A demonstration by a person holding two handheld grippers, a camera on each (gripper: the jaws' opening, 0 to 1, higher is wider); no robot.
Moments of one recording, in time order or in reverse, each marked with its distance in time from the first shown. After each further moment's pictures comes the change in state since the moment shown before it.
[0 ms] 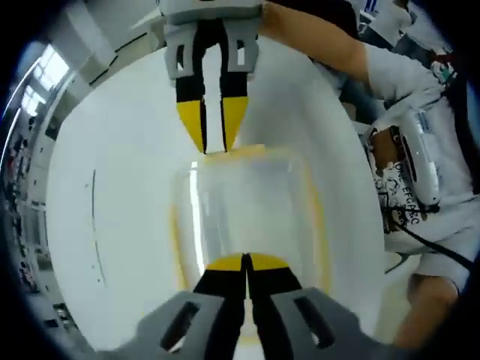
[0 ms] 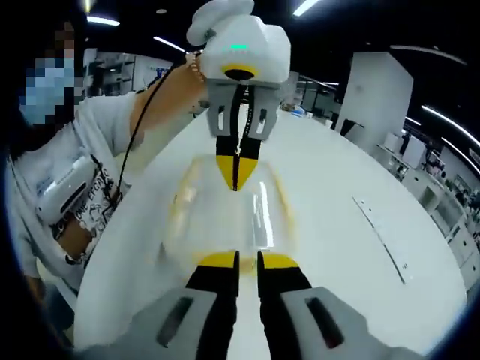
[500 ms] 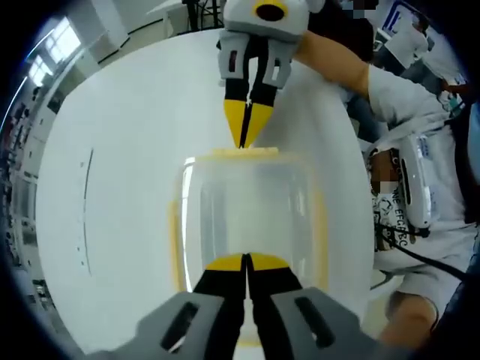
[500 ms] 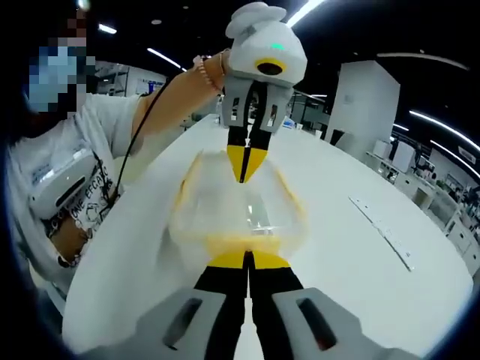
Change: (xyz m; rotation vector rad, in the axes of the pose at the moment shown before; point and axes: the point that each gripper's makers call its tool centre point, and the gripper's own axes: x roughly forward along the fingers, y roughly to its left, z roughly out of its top) left arm -0.004 0.000 -0.007 -0.101 -0.033 -0.037; right arm 0.007 0.010 -0.012 0.046 -0.120 -0.062
